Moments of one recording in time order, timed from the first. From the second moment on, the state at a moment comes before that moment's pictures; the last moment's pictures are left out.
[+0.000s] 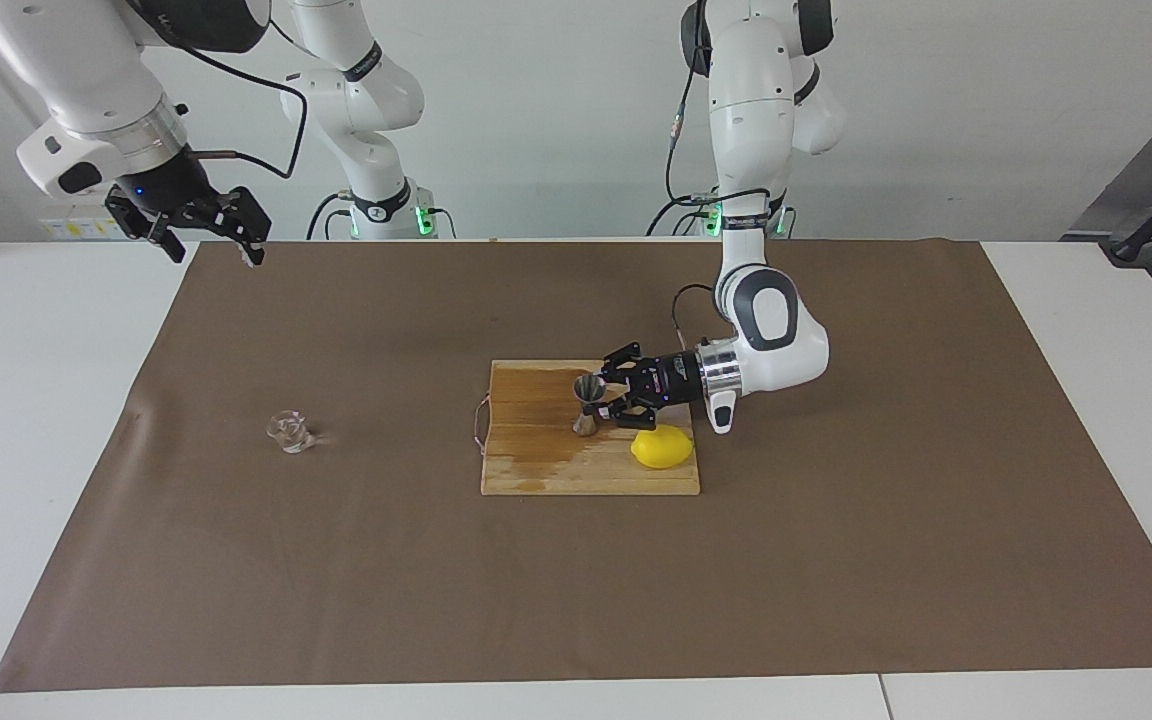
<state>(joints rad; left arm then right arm) -1.05 0.57 0.77 -2.01 -1.96 1.69 -0.84 0.04 -0.01 -0.10 -1.56 -0.02 1.48 -0.01</state>
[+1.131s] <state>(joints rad) -1.06 0.58 0.77 -2.01 -1.97 1.70 -0.82 0.04 -0.01 -0.10 -1.56 -0.02 1.48 -0.01</state>
